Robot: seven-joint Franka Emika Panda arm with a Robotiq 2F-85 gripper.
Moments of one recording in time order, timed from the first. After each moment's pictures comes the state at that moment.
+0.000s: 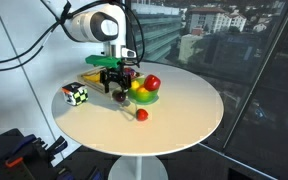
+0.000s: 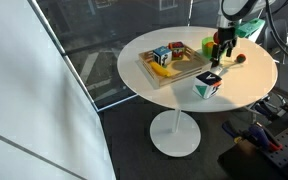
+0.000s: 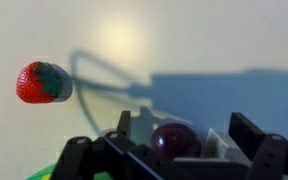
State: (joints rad) arm -0.02 0.27 -0.01 -2.20 -0.11 2.29 -0.08
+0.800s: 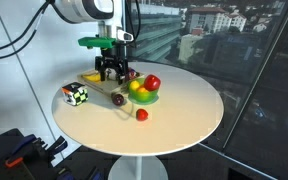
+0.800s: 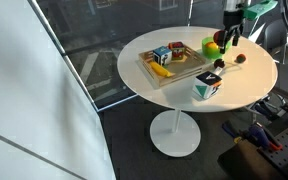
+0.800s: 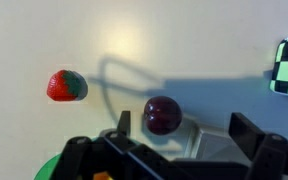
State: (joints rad) arm -0.01 0.13 -0.01 -2.20 -0.11 2.14 -0.08
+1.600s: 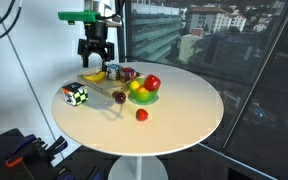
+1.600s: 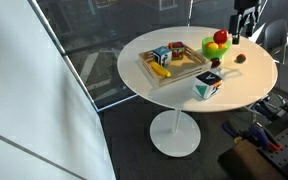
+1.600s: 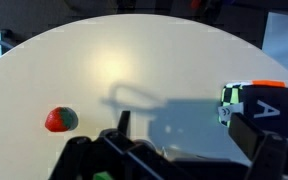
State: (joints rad) arm 0.01 -0.04 0.01 -2.20 -0.05 1.86 -0.09
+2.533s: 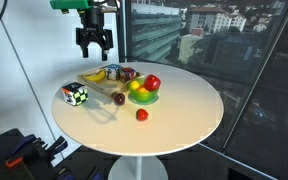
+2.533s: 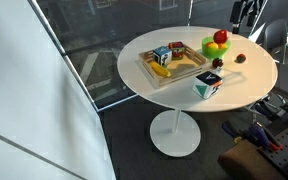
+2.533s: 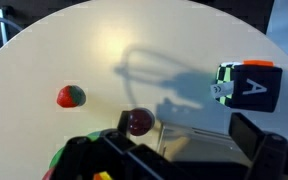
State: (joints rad) arm 0.01 -0.14 0.01 -2.24 -0.05 1.92 -0.08
